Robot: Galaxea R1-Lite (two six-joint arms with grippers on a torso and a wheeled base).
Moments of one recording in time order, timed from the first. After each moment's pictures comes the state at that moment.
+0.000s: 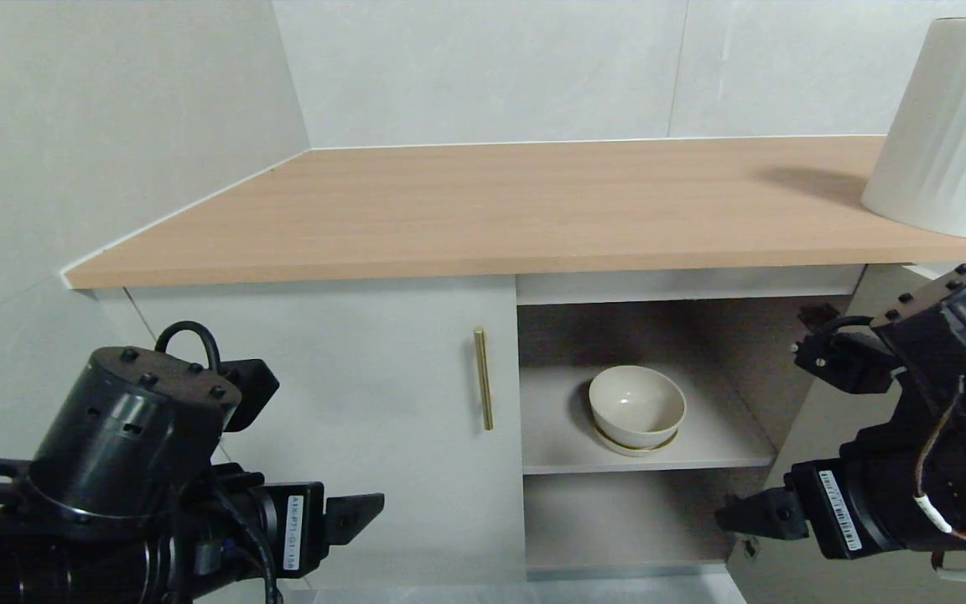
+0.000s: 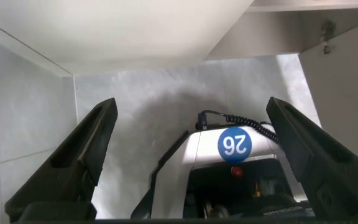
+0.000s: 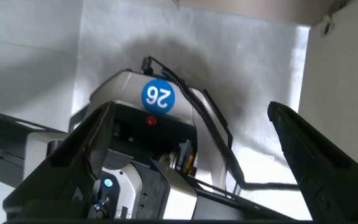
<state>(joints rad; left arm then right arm) -0.66 1.38 -0.72 0.16 0.29 -0.53 0.68 1.42 -0.99 0.49 -0.08 0.46</state>
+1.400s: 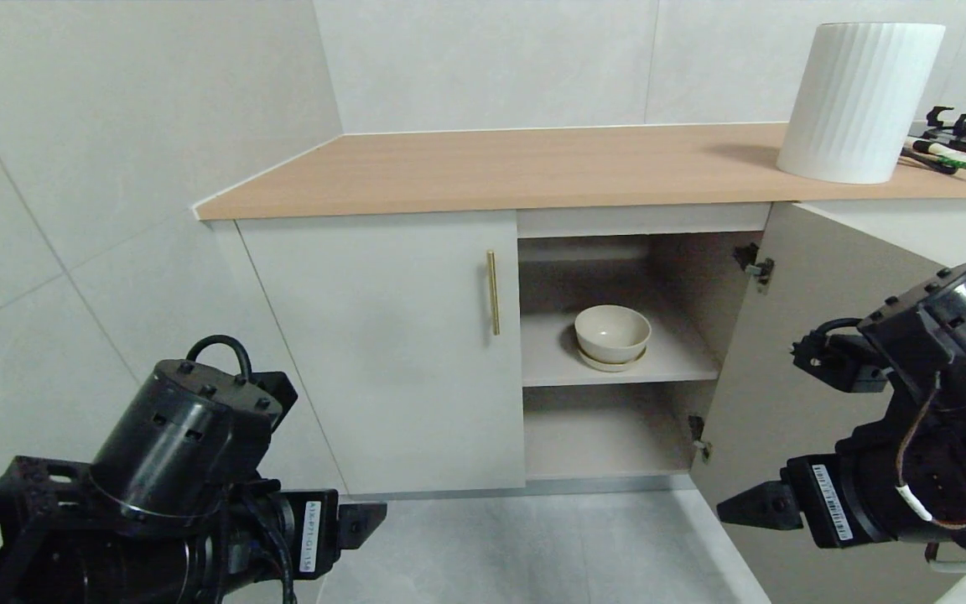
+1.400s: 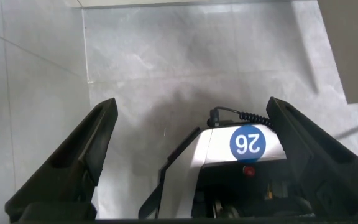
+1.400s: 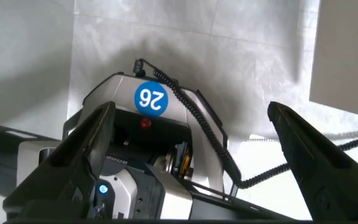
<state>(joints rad) -0.67 1.44 -0.71 0.15 0.33 -0.54 0.66 1.45 -0.98 0.48 -0.09 0.46</state>
